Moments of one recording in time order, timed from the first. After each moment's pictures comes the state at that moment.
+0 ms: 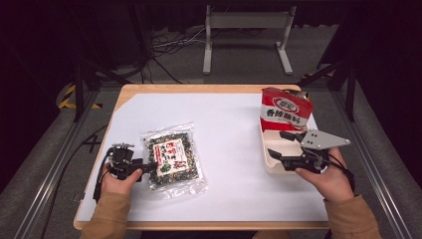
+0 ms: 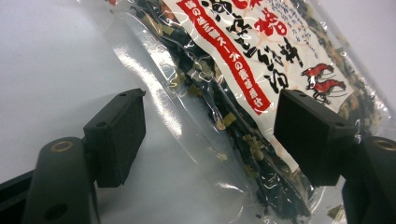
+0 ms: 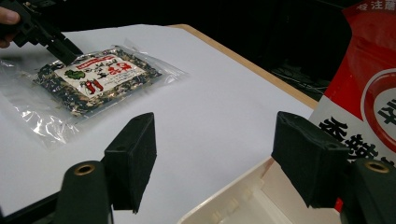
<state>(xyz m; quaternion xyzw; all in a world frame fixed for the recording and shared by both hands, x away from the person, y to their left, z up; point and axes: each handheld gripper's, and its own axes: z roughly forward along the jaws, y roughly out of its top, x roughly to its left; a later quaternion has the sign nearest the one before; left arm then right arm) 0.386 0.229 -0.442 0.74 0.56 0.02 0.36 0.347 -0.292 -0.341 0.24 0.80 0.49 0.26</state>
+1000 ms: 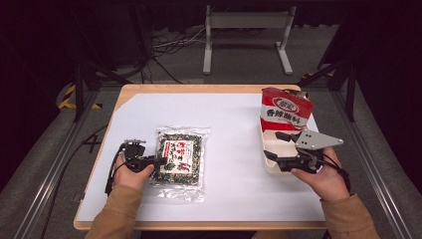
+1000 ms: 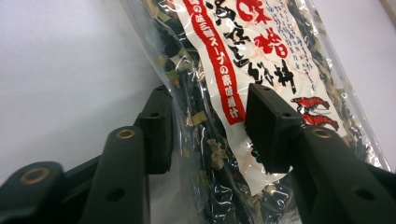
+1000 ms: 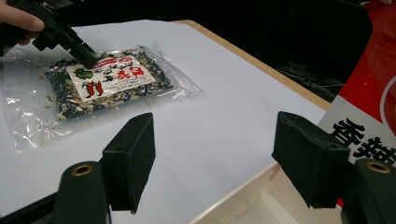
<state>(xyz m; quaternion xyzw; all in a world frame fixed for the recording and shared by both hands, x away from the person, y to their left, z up) 0.399 0.201 -0.445 0.74 0.54 0.00 0.39 0.350 -0.283 -0.345 0.24 0.81 0.48 0.25</state>
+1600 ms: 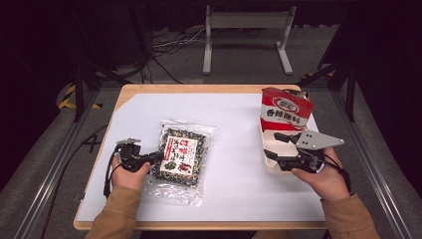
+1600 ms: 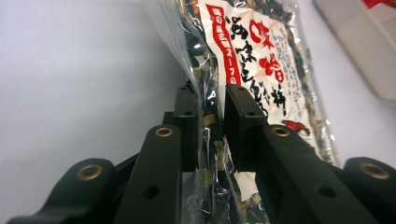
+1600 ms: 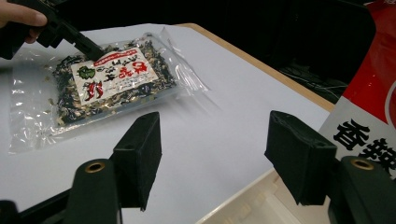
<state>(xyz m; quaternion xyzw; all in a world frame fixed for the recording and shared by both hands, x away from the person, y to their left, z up) 0.390 0.206 -0.432 0.72 0.52 0.02 0.46 0.349 -0.283 -0.345 0.24 0.80 0.49 0.24</state>
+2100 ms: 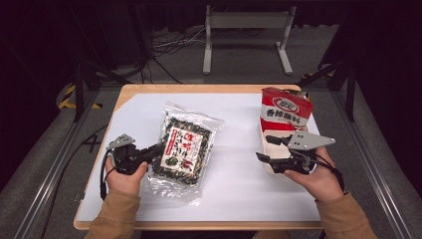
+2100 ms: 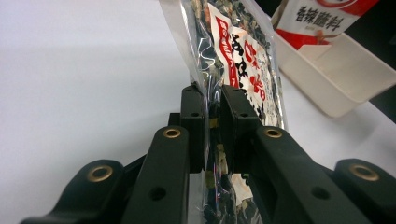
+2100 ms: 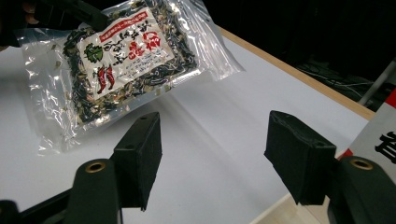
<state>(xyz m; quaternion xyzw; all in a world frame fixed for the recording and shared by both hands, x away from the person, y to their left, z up) 0.360 0.200 -0.390 0.71 0.46 0.08 0.54 0.348 -0.264 -0.345 0.23 0.81 0.49 0.21</state>
